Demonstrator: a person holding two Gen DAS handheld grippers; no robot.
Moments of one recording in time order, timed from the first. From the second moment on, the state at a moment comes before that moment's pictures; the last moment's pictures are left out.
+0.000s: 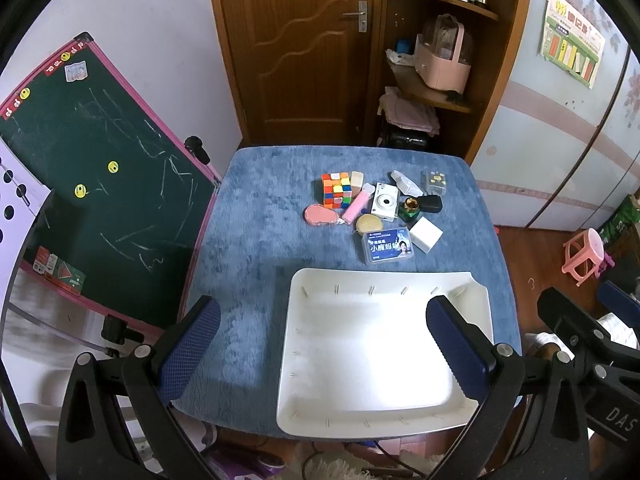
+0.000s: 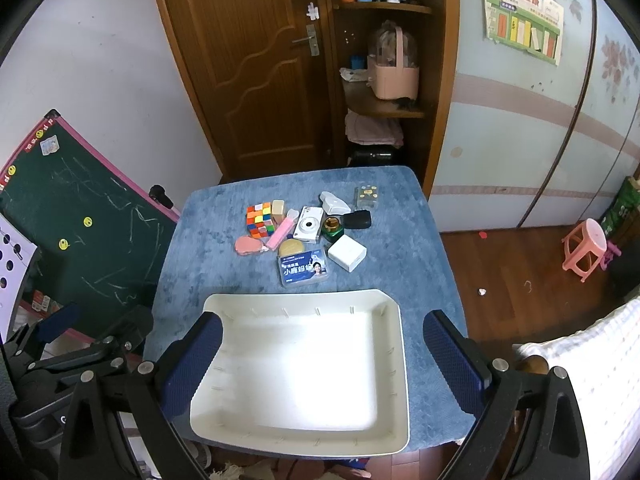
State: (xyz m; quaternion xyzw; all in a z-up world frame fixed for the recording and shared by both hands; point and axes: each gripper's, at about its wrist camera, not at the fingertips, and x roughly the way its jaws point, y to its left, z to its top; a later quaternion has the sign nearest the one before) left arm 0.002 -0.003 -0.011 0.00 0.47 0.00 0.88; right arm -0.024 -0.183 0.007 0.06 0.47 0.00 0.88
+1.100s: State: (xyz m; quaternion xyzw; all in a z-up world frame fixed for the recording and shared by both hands) left arm 0.000 -0.005 -0.014 0.01 0.48 0.00 0.88; right arm -0.021 -0.184 0.007 0.06 0.46 0.00 0.88
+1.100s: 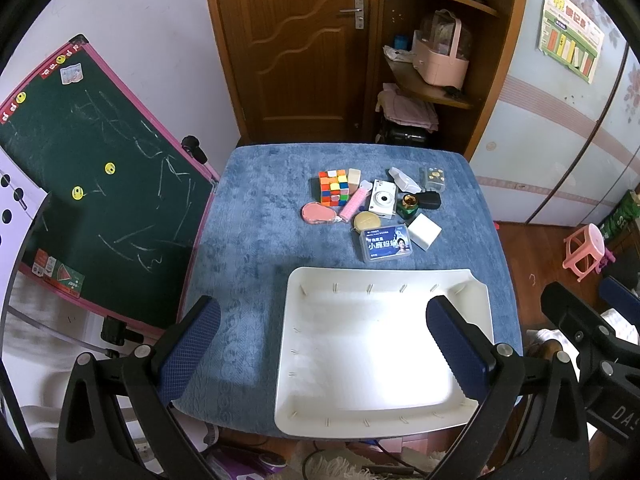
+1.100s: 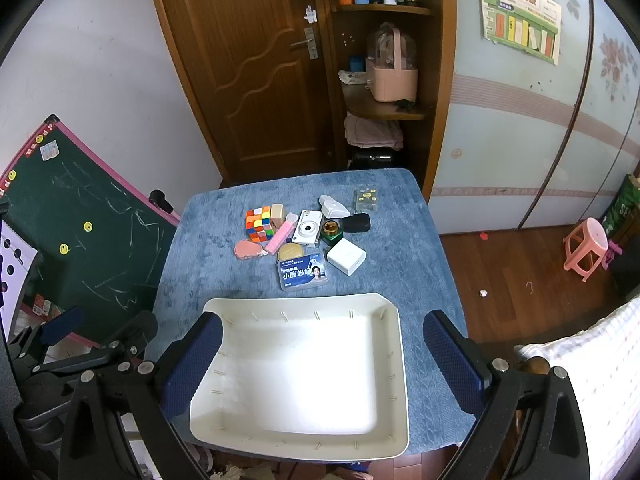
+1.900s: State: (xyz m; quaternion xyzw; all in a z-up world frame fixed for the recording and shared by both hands) left arm 0.001 -0.007 -0.016 0.01 0.48 0.00 0.88; right arm -0.021 -0.186 0.006 0.07 0.46 0.00 0.88
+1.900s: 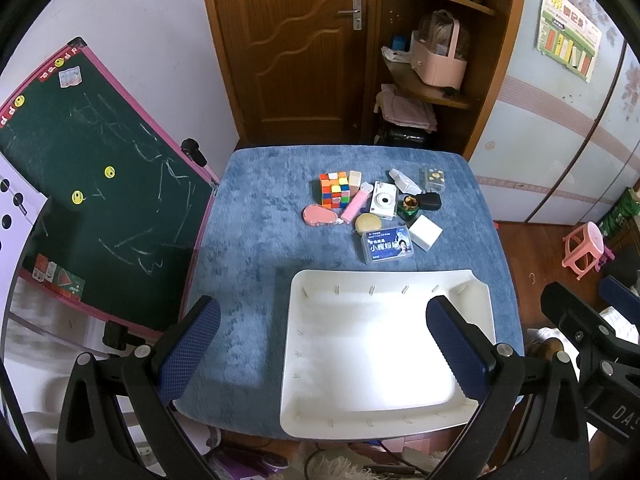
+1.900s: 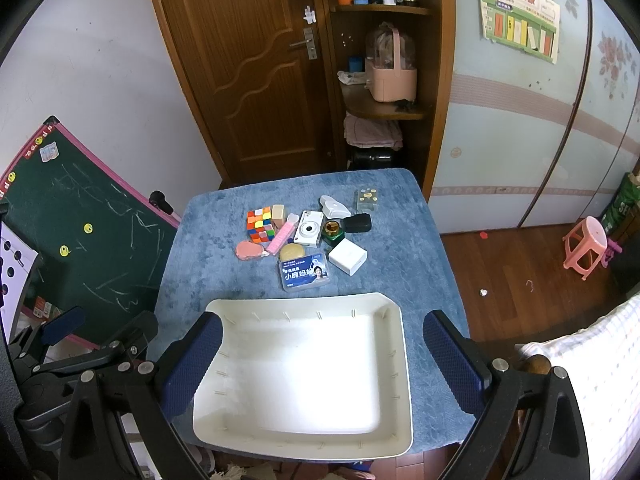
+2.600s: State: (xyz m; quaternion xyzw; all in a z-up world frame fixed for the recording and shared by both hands) left arm 0.016 -0.006 -0.012 0.01 0.48 -0.02 0.88; right arm -0.022 -0.180 0.013 0.06 0.45 -0.01 0.89
